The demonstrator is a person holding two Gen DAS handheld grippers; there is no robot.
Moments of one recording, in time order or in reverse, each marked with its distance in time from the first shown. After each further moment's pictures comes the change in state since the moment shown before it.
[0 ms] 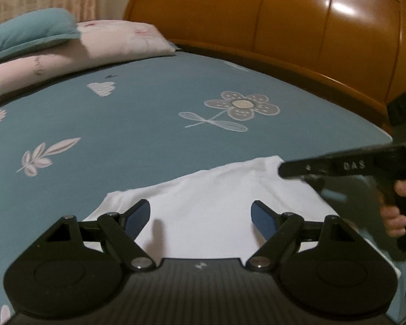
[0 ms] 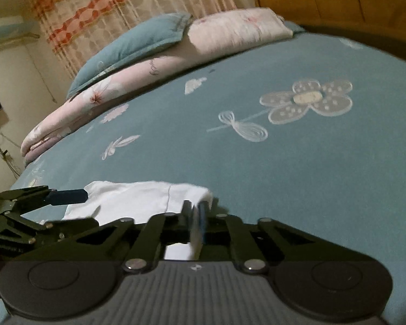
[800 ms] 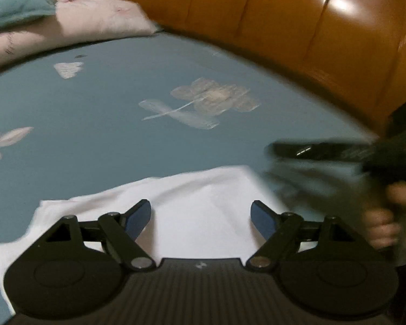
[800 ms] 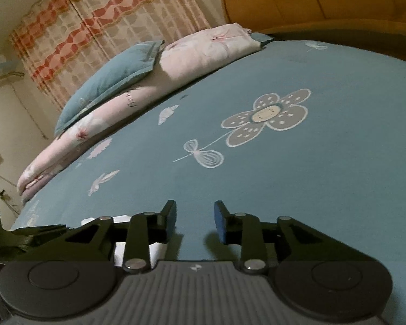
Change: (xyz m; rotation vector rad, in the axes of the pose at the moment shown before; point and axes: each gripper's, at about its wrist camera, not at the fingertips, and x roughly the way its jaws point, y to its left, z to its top) left arm 0.054 -0.033 0.017 -0.050 0.095 -0.006; right arm -0.024 -0.047 0.012 0.130 -0.095 -0.032
